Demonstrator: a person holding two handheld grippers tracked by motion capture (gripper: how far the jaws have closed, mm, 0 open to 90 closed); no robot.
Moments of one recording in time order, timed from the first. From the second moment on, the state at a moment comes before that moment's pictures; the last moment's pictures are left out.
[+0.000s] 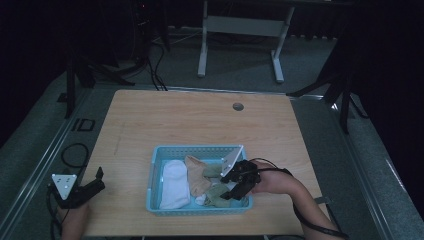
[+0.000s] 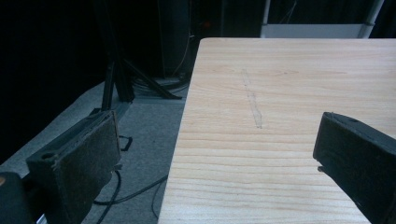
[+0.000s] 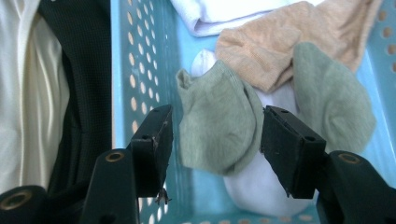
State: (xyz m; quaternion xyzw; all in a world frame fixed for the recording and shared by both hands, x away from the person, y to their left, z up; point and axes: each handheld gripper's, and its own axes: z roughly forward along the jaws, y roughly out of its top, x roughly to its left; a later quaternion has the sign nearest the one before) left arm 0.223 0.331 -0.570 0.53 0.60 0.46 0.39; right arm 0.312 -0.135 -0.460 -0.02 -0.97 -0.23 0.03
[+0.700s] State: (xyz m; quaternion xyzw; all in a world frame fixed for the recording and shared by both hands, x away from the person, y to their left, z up) left arm 0.222 0.332 -0.570 0.53 0.60 0.46 0.39; right arm 0.328 -0.100 -0.490 -0.01 -0.99 -0.15 0.04
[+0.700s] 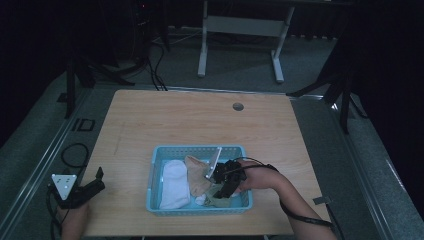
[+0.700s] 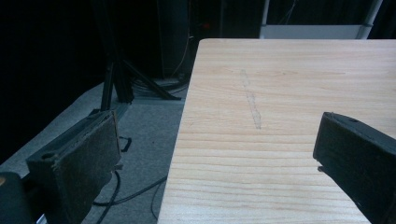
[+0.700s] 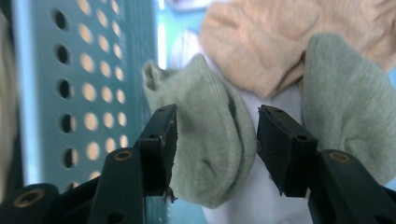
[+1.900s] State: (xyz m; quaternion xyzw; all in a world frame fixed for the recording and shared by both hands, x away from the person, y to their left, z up) left arm 0.223 0.331 -0.570 0.53 0.60 0.46 0.39; right arm 0.322 -0.127 -0.412 0.00 -0.98 -0.21 -0.01
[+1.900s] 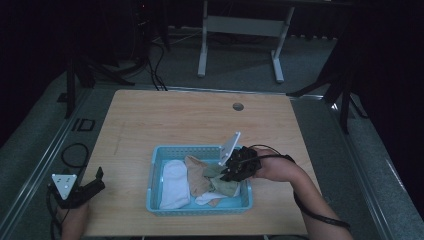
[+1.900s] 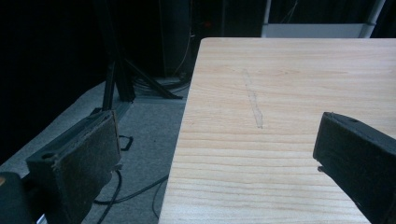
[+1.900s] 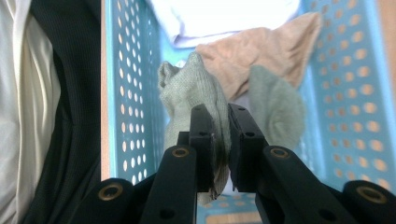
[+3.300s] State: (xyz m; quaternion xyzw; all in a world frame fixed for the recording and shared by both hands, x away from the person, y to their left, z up) left arm 0.223 0.330 -0.570 0.53 0.60 0.46 0.39; right arm 0.321 -0.294 -0.440 -0.18 -0.95 -0.24 -0.02
